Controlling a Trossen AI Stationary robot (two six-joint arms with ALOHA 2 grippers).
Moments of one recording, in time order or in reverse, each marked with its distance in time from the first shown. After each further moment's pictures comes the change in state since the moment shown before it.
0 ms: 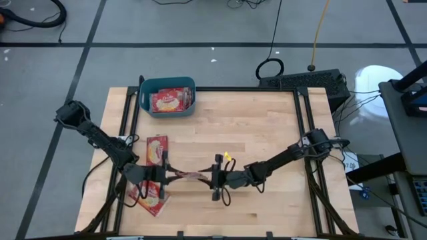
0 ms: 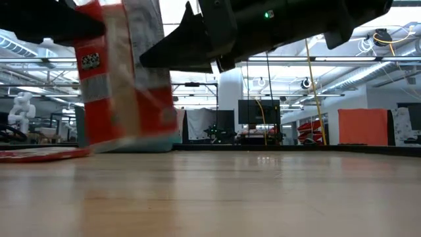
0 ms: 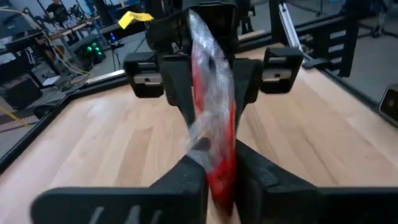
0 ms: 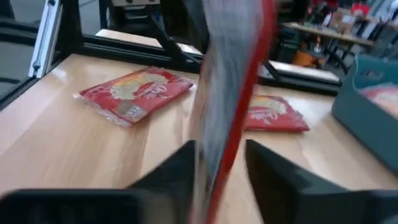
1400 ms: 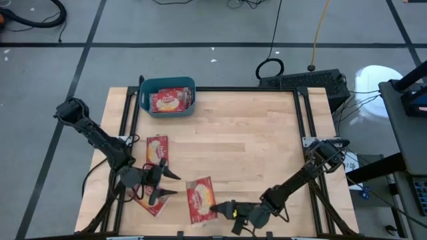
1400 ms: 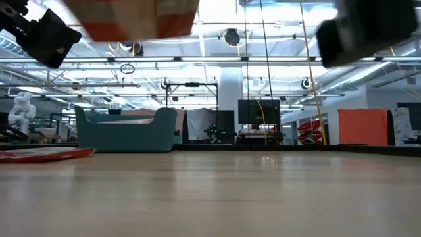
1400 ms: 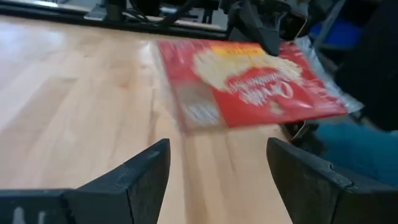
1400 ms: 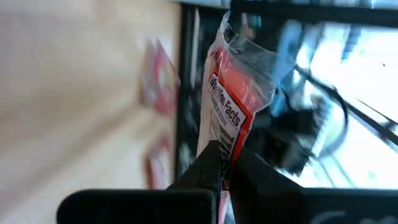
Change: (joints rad) left arm -0.080 -0.060 0.000 -0.136 0.138 -0.464; right arm 0.326 -0.008 0.055 -0.004 0.241 -1.421
